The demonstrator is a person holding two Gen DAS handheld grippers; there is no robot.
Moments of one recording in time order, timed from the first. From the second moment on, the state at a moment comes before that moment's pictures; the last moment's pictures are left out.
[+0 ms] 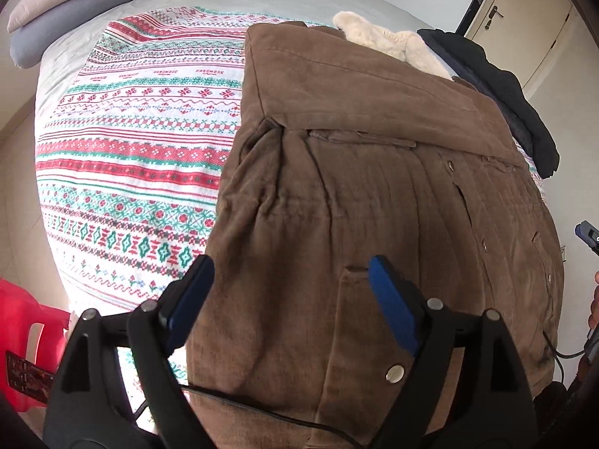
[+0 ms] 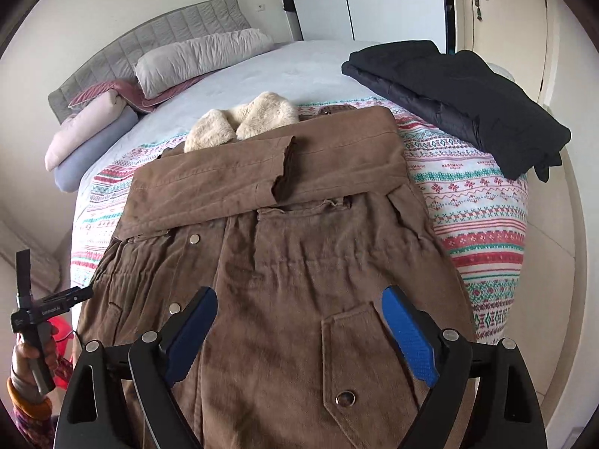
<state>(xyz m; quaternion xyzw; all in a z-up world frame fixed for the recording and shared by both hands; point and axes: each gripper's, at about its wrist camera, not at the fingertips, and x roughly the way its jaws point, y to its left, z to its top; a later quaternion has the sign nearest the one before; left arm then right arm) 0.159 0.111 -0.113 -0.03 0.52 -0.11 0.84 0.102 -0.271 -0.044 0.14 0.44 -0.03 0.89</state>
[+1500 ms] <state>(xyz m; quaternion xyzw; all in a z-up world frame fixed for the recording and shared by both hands) 0.042 0.190 -0.192 -0.15 0.68 -0.32 0.65 -0.026 -0.352 -0.161 0.28 0.60 0.01 0.75</state>
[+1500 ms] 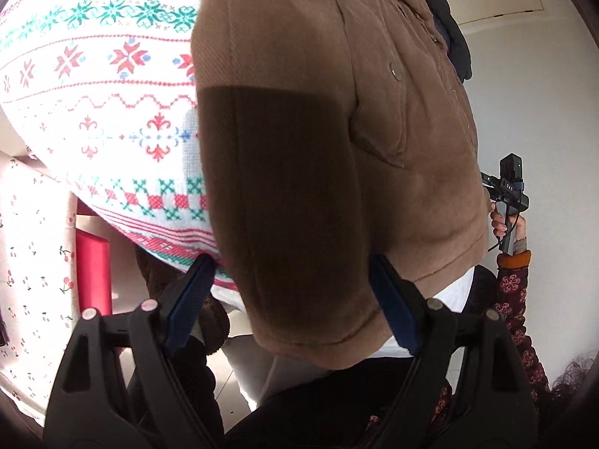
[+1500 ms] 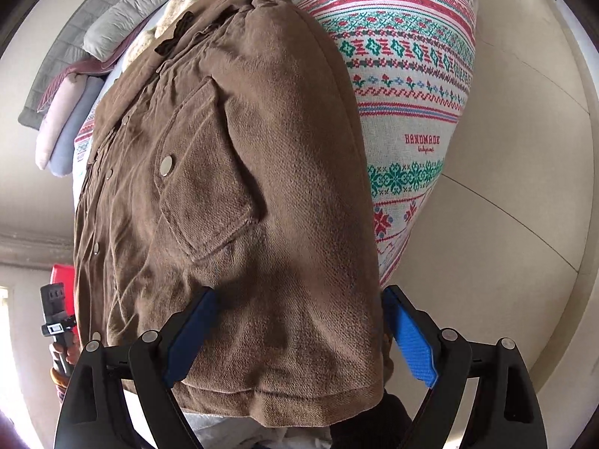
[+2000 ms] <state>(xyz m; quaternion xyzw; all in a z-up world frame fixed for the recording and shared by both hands) 0.022 0.197 -0.197 -0.21 0.67 -0.30 0.65 -0.072 -0.366 -0.199 0.39 0.57 0.06 0.72</state>
